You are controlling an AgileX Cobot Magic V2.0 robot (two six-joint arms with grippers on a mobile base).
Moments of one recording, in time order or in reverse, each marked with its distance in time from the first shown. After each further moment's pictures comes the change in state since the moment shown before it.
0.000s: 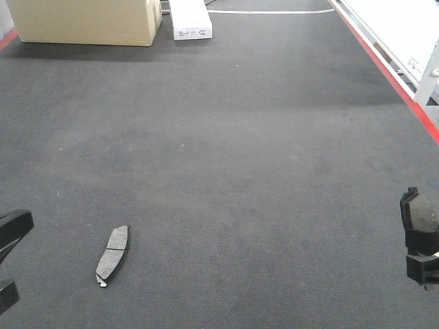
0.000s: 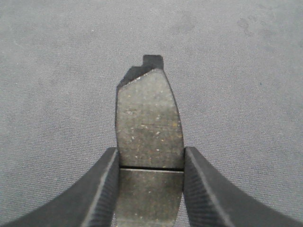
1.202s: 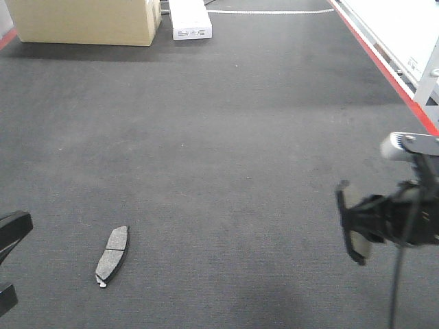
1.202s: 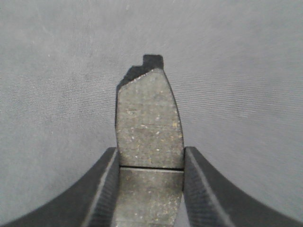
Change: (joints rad) left arm 0.000 -0.006 0.002 0.000 0.007 0.000; right arm 0.006 0.479 -0.141 0.355 -0.057 -0.229
